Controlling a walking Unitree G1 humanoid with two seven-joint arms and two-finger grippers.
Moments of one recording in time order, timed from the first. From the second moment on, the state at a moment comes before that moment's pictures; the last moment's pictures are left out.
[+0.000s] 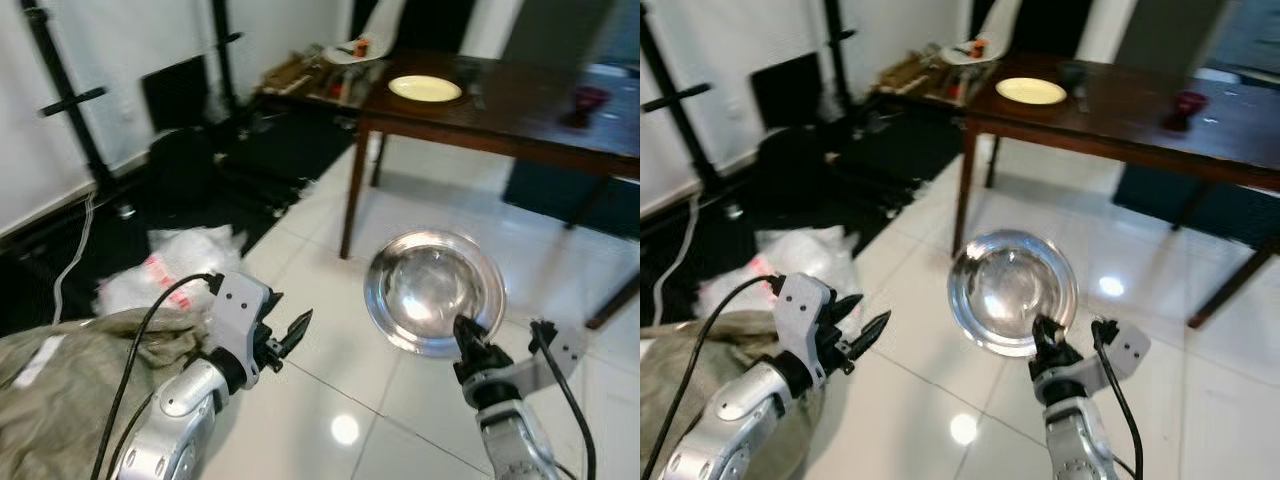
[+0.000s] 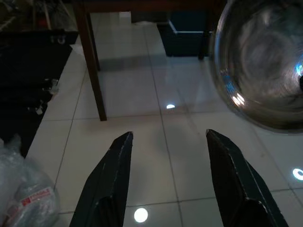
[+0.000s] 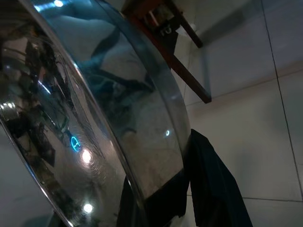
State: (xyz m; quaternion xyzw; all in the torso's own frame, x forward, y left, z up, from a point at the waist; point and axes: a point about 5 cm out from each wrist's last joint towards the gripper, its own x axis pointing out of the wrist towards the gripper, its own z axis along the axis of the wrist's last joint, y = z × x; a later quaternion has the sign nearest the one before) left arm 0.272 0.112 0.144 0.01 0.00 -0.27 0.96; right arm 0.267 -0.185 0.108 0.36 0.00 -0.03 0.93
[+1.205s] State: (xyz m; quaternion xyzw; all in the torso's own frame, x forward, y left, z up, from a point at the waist) left arm 0.293 0.107 0.184 0.02 -0.13 -0.14 0.98; right arm 0.277 -0.160 0.158 0.42 -0.05 0.09 0.90
